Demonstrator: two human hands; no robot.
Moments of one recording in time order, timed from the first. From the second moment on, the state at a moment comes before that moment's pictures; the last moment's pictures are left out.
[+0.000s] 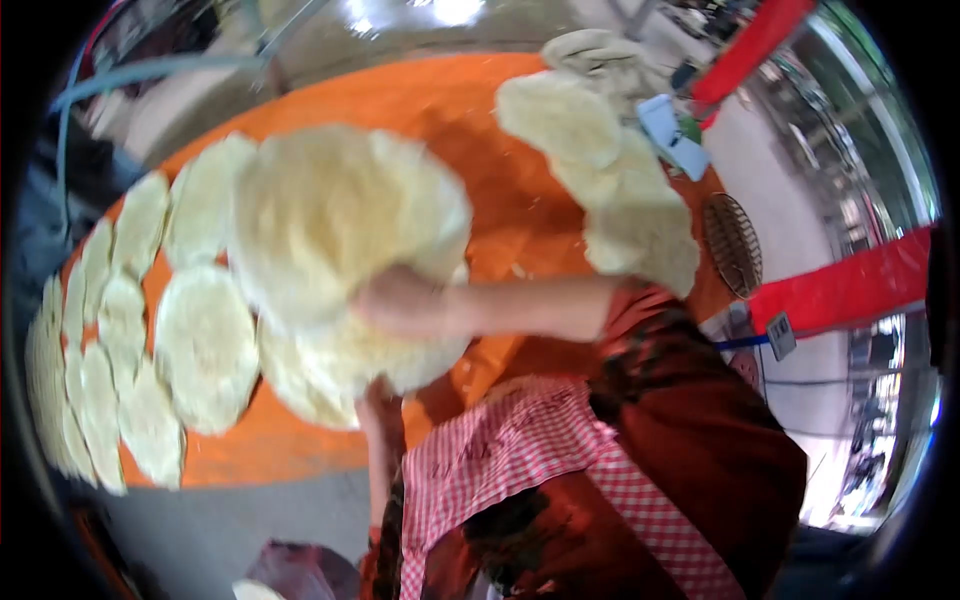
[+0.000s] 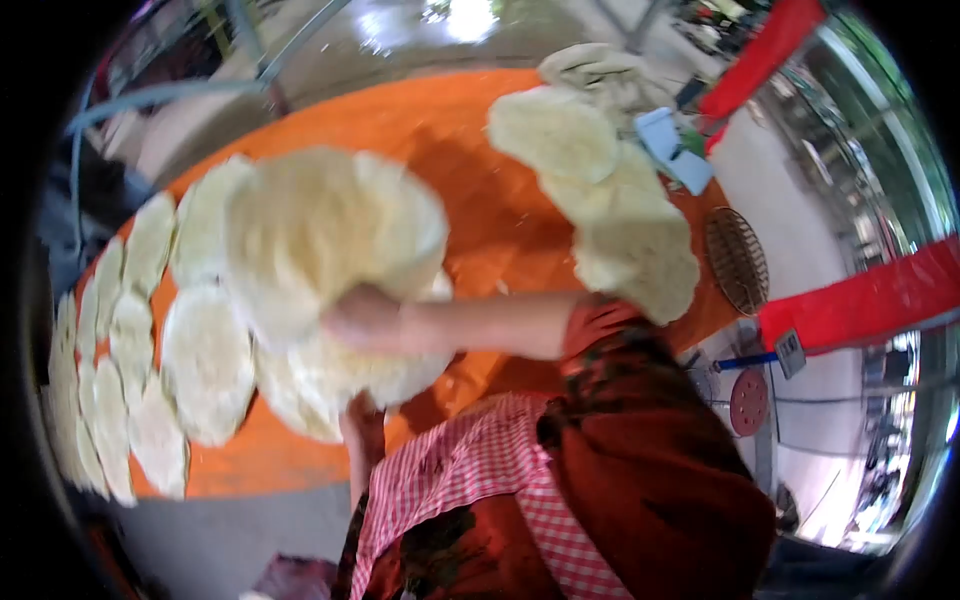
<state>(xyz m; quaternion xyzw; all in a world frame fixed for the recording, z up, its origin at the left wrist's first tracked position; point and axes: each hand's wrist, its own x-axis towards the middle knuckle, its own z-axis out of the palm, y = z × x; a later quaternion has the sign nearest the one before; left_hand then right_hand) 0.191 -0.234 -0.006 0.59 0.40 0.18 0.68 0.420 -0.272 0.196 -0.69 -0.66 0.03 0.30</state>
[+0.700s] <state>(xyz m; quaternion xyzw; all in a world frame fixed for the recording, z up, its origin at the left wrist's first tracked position) 0.290 -0.253 0.135 0.40 0.23 0.29 0.84 0.545 -0.206 0.217 -0.75 -0.58 0.19 0.26</state>
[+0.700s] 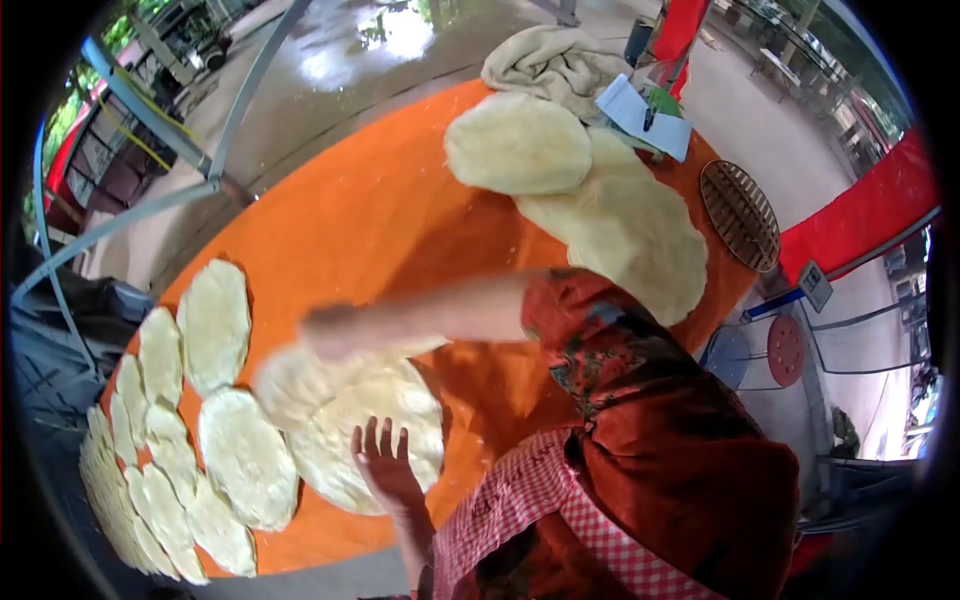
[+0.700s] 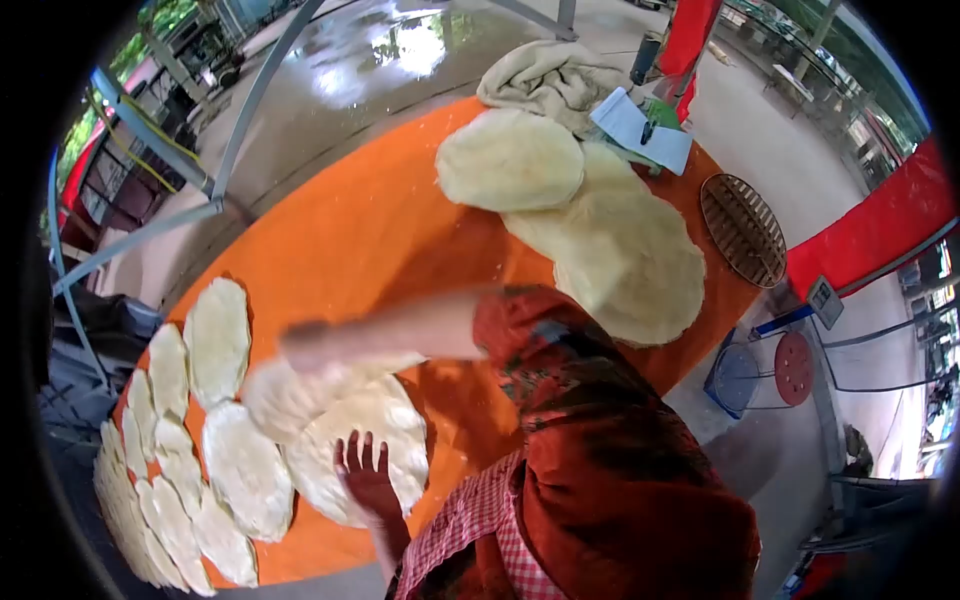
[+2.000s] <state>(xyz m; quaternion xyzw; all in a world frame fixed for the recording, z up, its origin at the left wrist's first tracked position) 0.294 -0.252 0.102 0.78 0.06 0.23 0.58 0.434 -0.358 0.032 -0.68 -0.05 0.45 0.57</state>
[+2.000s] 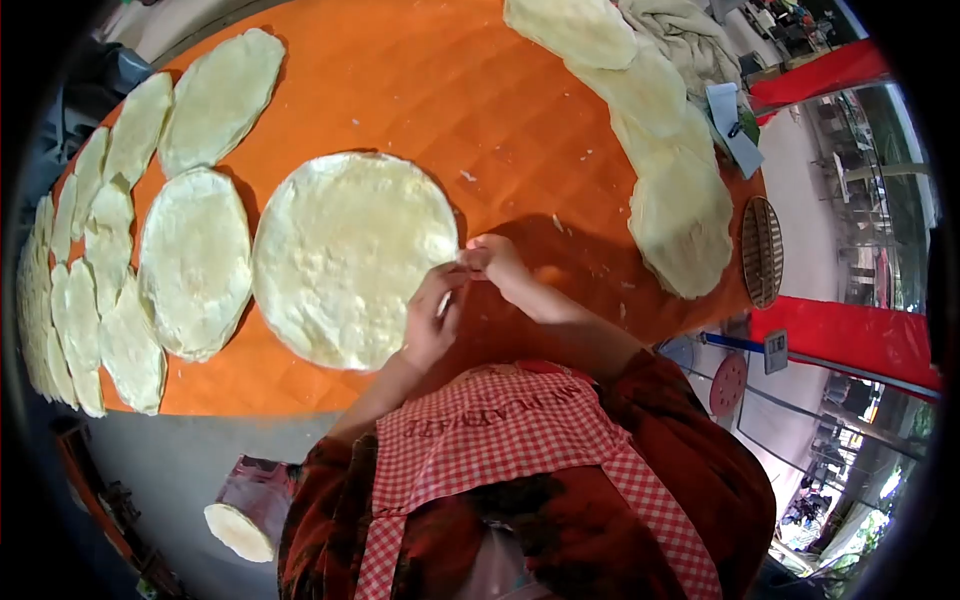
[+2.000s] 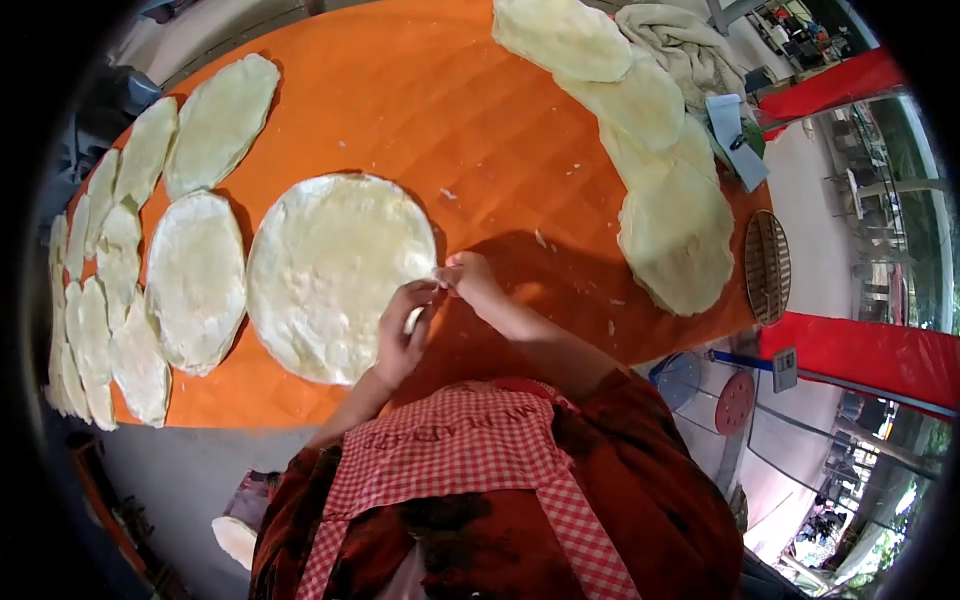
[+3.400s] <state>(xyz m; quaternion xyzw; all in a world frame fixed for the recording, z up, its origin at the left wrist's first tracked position) 0.132 -0.105 0.067 0.09 0.18 0.12 0.97 0.267 -0.202 0.103 -0.78 -0.40 0.28 0.38</state>
